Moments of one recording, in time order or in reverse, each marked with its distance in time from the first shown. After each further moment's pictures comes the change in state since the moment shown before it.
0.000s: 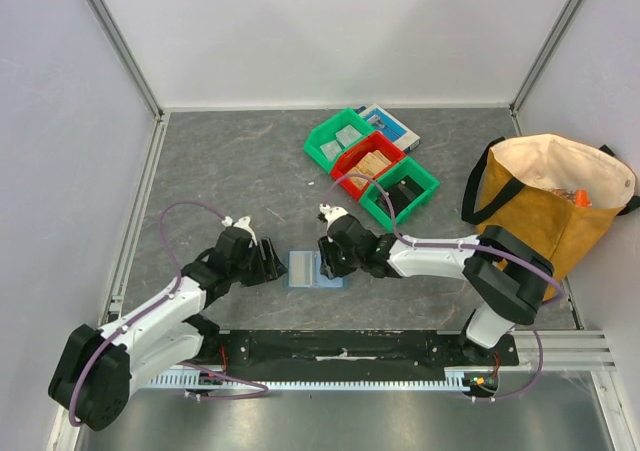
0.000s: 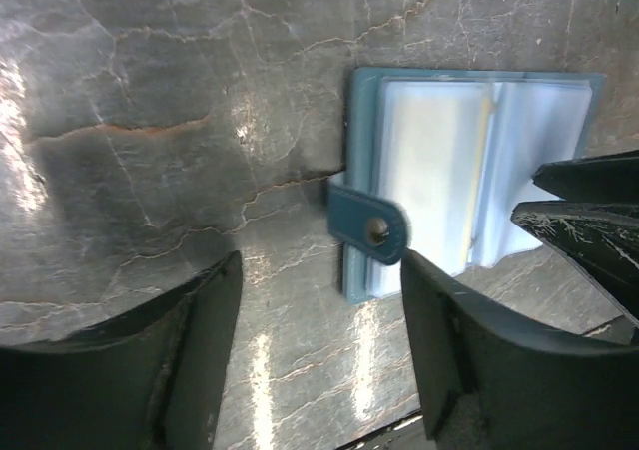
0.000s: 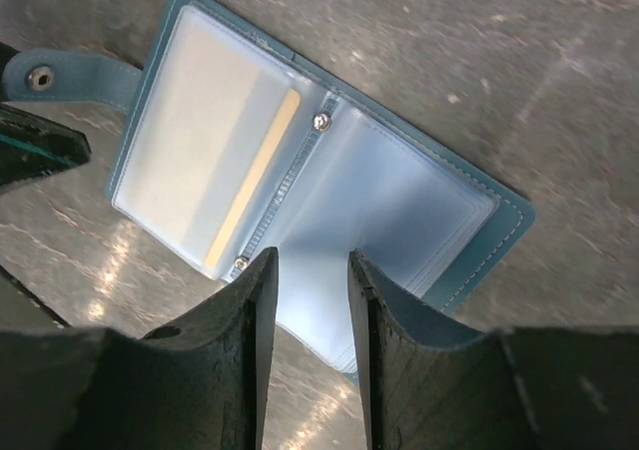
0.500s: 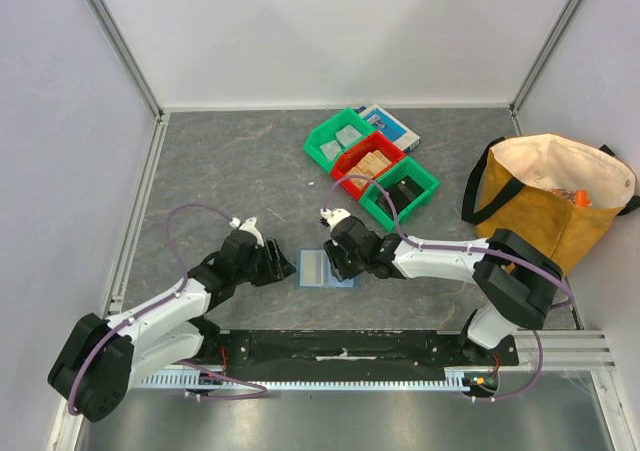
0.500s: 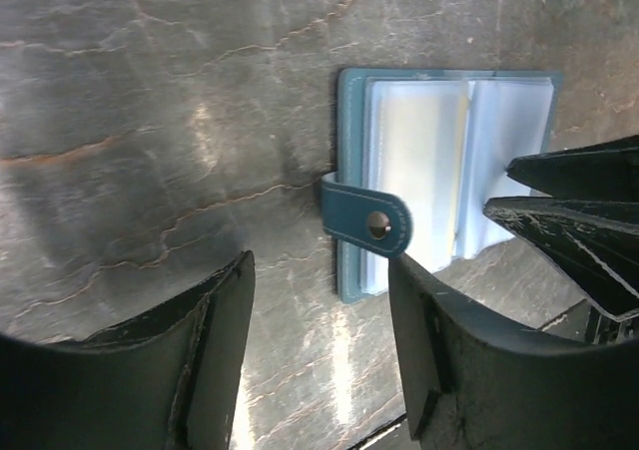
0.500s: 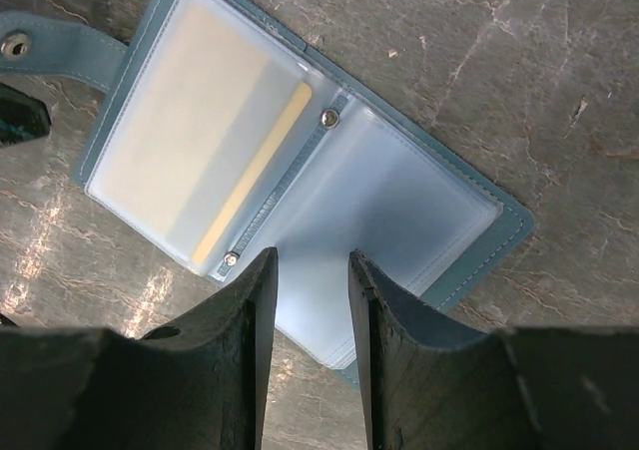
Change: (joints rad) left arm -0.055 0.035 -0.077 0.205 0.040 -0.078; right arm 0.000 -0.068 -0.023 -0.126 0.070 -0.124
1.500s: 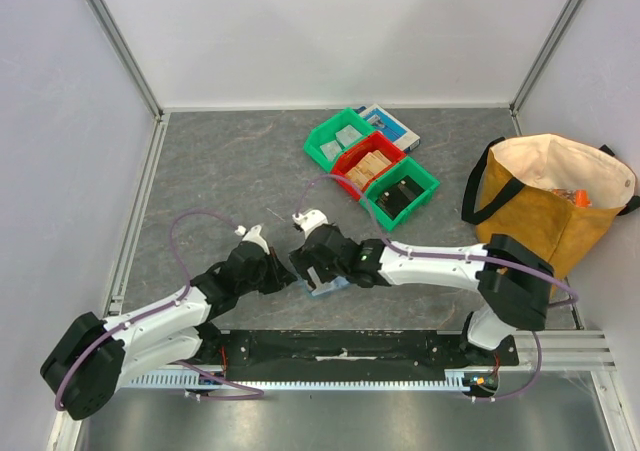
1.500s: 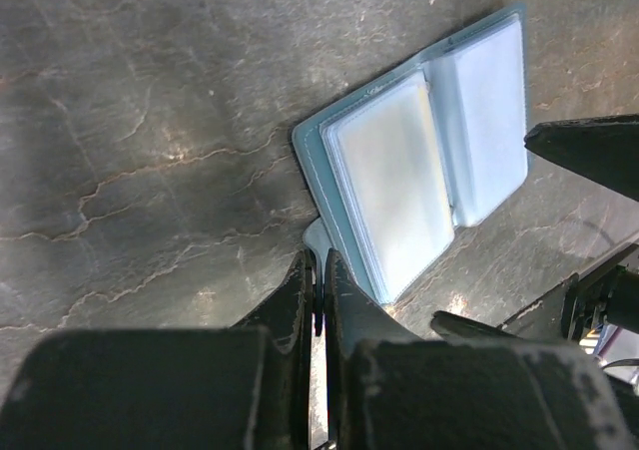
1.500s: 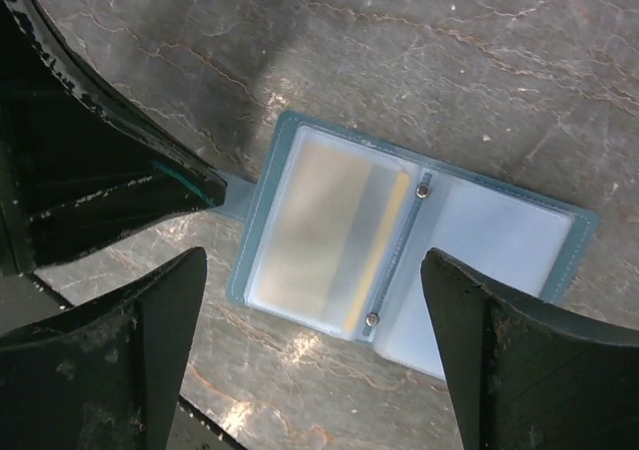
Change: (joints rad) left arm -0.157 -0.026 -0.042 0.079 -0.083 -0.125; right arm 0.154 -0.006 0.155 -0.079 0.147 -0.008
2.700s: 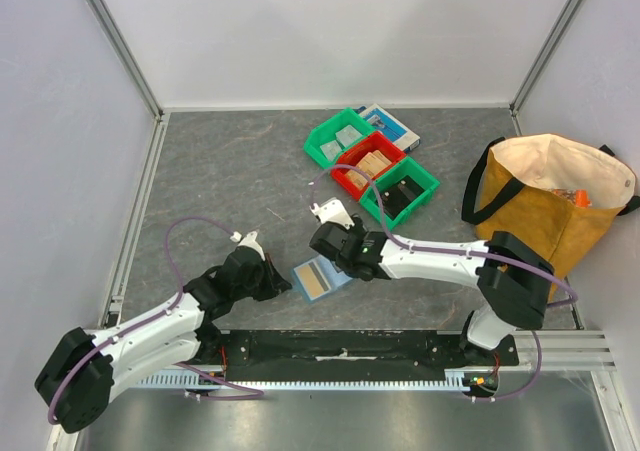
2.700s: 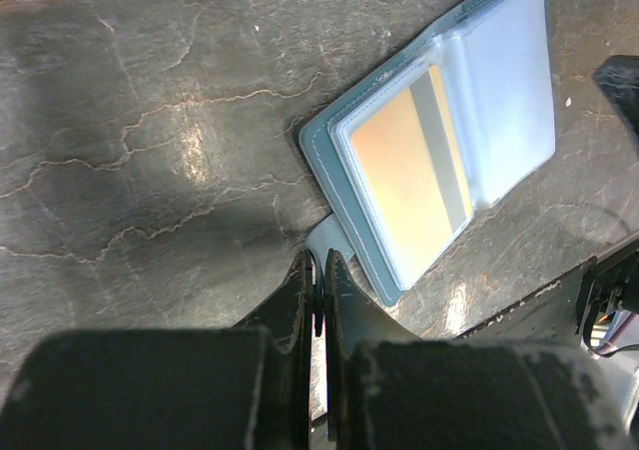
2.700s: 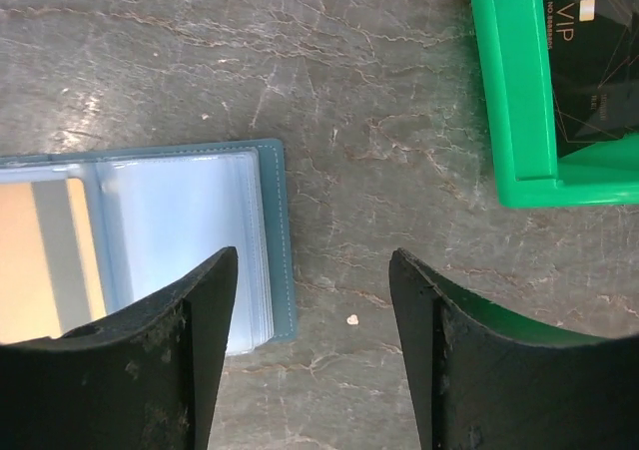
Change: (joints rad) left arm -0.005 -0.110 -0.019 -0.152 0.004 -0.023; right arm -0.020 0.046 0.045 -0.214 0.413 -0.008
